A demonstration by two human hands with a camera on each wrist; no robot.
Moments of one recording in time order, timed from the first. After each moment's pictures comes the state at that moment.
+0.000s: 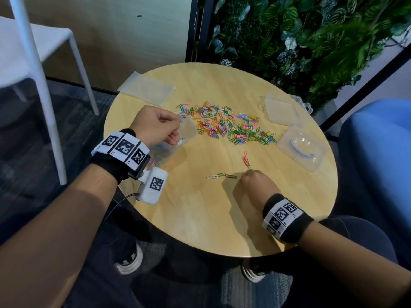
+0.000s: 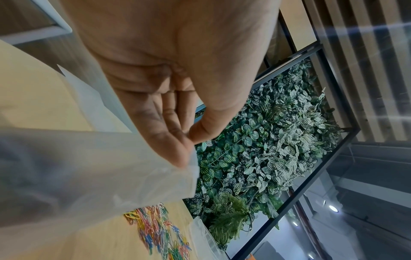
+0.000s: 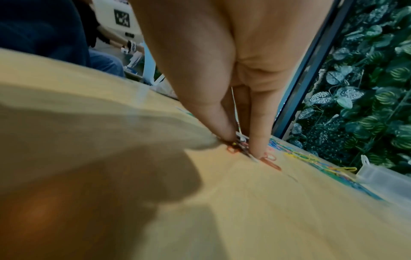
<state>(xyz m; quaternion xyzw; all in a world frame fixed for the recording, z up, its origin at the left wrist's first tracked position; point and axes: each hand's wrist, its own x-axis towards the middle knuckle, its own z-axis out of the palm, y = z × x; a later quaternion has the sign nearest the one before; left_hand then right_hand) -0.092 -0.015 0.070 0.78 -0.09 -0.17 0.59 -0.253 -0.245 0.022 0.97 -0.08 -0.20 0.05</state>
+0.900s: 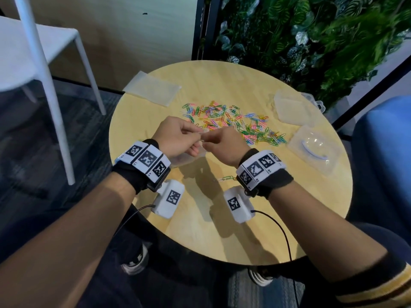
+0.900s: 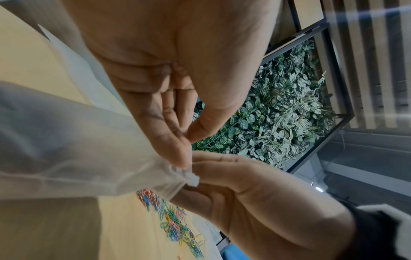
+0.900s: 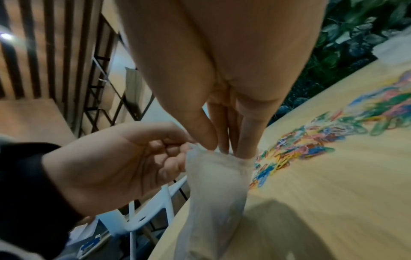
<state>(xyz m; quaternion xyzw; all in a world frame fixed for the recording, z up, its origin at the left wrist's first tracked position) -0.100 -0.042 0.055 0.78 -0.11 -0.22 0.58 -0.153 -0.190 0.061 0.94 -0.08 -0.04 -0.34</state>
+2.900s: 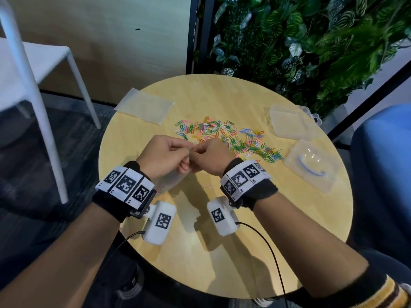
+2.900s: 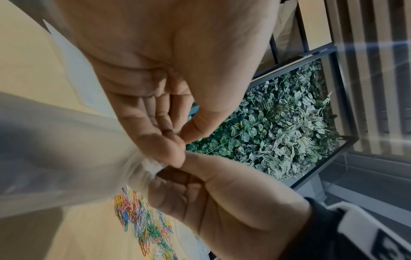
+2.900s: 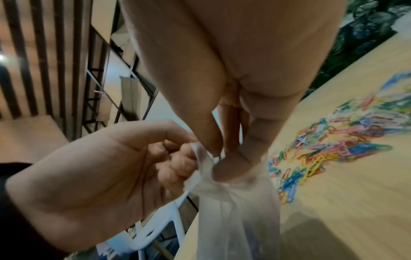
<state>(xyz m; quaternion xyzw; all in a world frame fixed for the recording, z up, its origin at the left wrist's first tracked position) -0.084 -0.044 0.065 0.76 -0.11 -0.23 0.60 -0.117 -0.190 0.067 0.87 -0.14 -0.09 -0.46</state>
